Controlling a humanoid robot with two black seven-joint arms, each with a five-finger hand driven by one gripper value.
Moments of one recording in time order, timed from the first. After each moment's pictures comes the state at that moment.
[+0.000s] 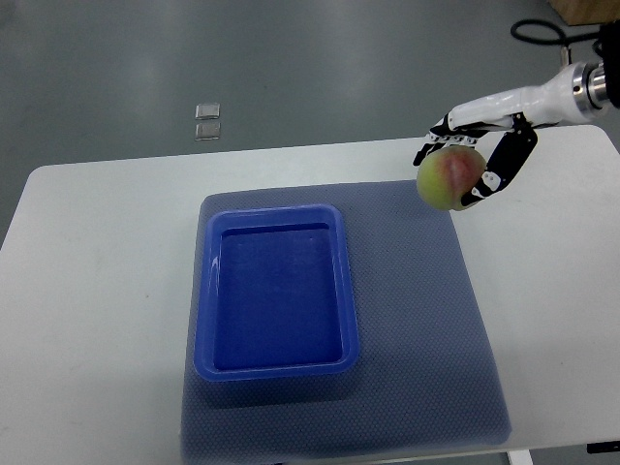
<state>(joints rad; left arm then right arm) -0.06 0.00 -0.04 -0.23 0.01 -0.14 0.10 1.64 -0.94 -0.11 1.44 -0.87 0.61 0.00</state>
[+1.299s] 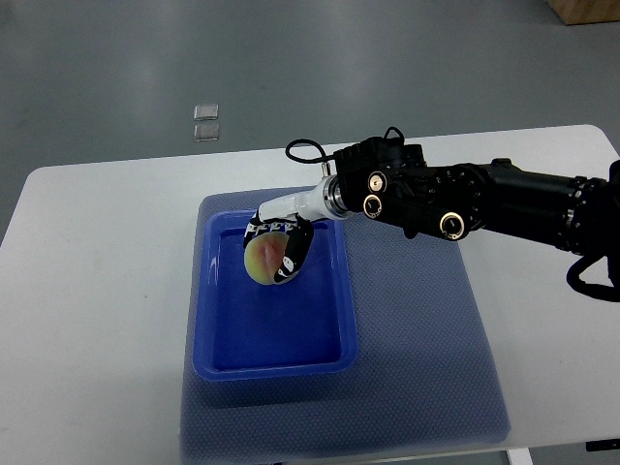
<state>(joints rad) -0.06 0.00 -0.04 -0.23 0.01 -0.15 0.10 1.30 0.00 -0.11 0.80 -0.92 0.37 -0.01</state>
